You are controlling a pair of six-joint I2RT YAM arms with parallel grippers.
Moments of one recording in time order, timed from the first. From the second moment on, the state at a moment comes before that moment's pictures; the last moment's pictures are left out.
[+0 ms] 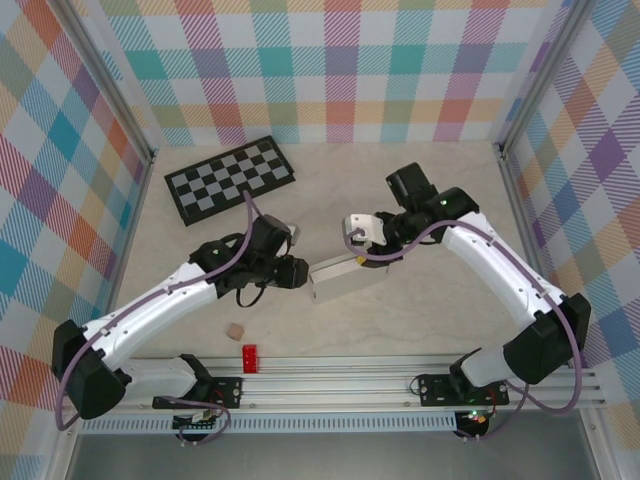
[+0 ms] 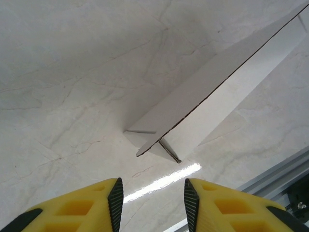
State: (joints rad) left arm -0.77 1.23 1.08 -0.80 0.04 -0.53; right arm 0.53 1.42 1.39 -1.06 -0.52 -1.05
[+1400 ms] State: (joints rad) left arm -0.77 1.42 1.19 -0.85 0.04 -0.26; right arm 0.46 1.35 1.31 -0.96 -0.55 -0.96
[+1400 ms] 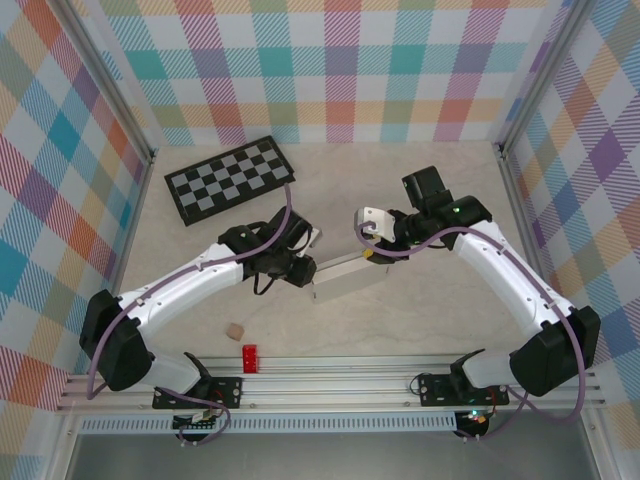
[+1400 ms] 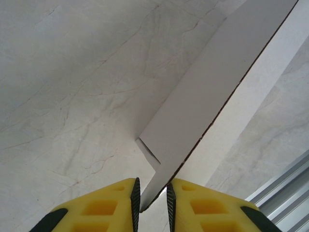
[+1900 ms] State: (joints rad) left arm -0.78 1.43 1.21 -0.88 0.03 -0.21; right arm 0.44 1.34 1.27 -0.92 -0.55 -0.90
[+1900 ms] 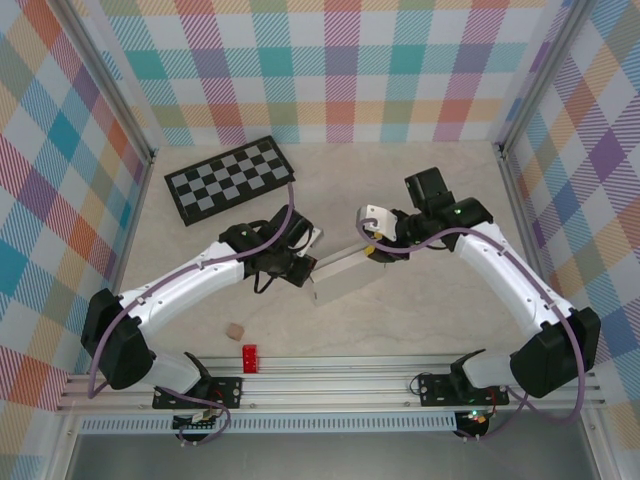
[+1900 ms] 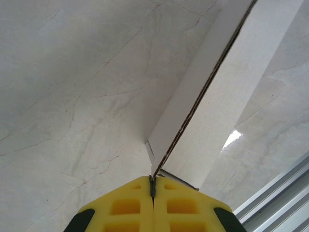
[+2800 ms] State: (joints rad) left arm -0.78 1.42 1.26 -0.94 -0.07 0.03; right arm 0.24 1.40 1.10 -0.83 -0.60 -0.99
